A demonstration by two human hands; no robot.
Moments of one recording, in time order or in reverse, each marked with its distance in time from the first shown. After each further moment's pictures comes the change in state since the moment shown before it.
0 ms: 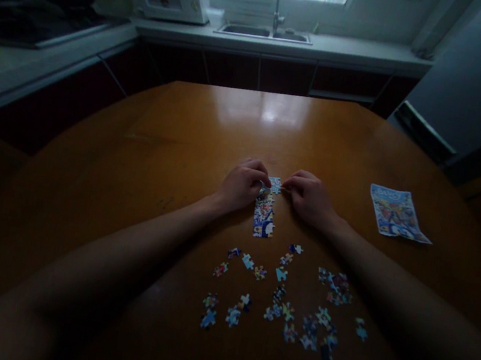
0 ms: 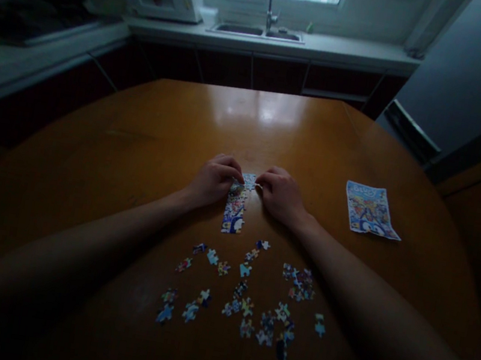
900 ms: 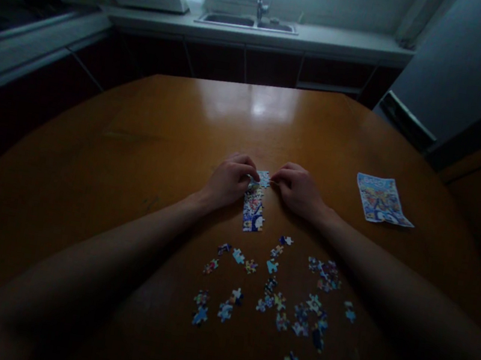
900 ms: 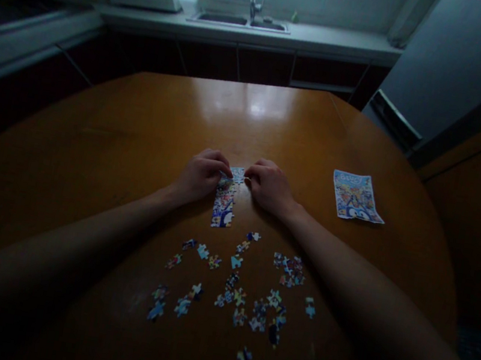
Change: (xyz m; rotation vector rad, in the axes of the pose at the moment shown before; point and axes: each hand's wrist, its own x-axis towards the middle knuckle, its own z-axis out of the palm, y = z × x) left_hand 0.001 -0.002 -0.001 0.026 -0.030 -0.013; right_hand 0.001 -0.001 0.000 0.006 -0.003 0.038
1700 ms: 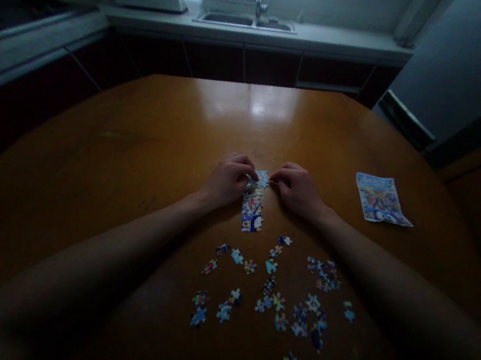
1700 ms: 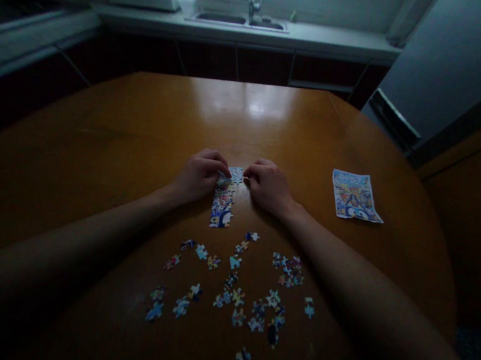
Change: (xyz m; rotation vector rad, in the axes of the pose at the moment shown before) left_hand 0.000 -0.002 0.001 -0.006 -0.001 -0.006; right_hand 0.001 0.001 0.000 0.026 0.001 0.007
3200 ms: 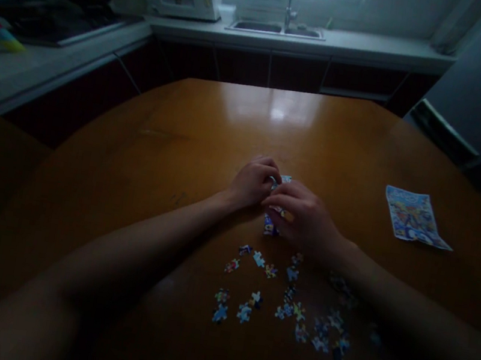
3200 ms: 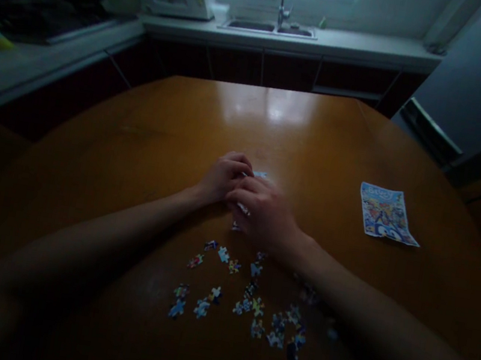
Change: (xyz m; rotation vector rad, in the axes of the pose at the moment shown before) left_hand 0.000 0.002 0.003 -0.018 0.036 -0.015; right_hand -0.022 -0.081 -0.003 0.061 -0.096 -0.353
